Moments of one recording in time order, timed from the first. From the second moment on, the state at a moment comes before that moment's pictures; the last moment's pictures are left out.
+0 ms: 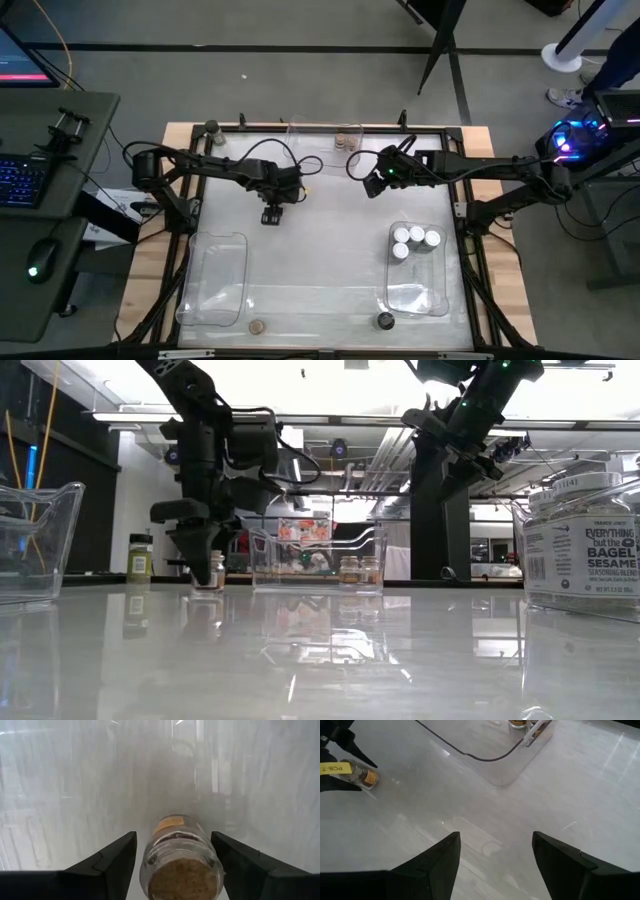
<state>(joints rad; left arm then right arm) 0.22 1.70 0.99 -0.69 -0.04 0.31 -0.20 1.31 0.99 -0.65 0.24 0.76</state>
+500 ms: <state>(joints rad) 0.22 1.69 0.99 -0.69 -0.04 0.32 -0.20 1.31 0.99 -0.65 0.24 0.76</state>
